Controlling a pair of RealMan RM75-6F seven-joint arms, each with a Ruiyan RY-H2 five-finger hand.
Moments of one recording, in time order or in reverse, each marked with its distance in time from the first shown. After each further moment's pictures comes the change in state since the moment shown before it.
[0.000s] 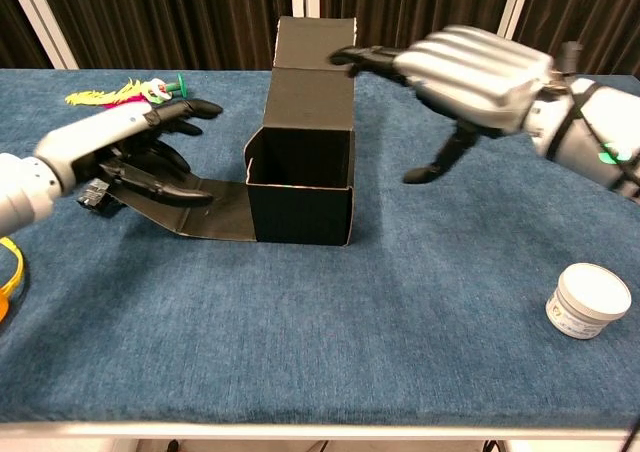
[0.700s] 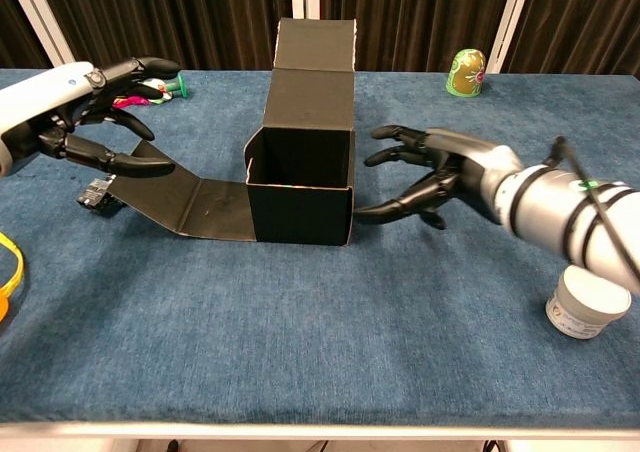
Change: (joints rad) left arm 0.074 0.083 -0.005 -0.139 0.016 0.118 0.033; right arm -0.084 -0.137 0.181 -0.219 0.644 -0.242 0.411
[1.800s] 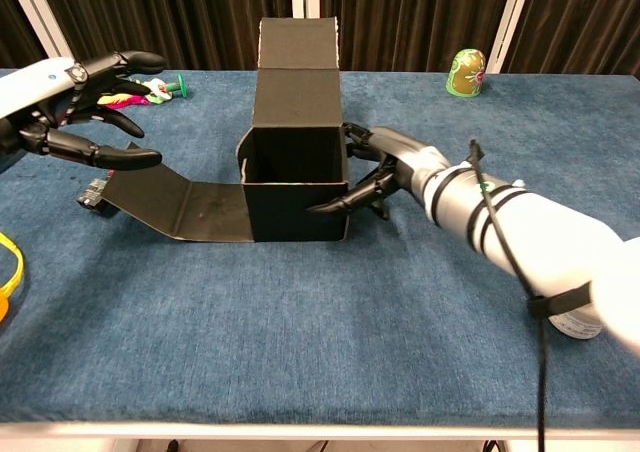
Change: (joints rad) left arm 0.031 0.007 -0.003 -0.011 0.005 0.028 -0.045; right arm 0.081 -0.214 0.085 0.312 -0.081 -0.075 -0.016
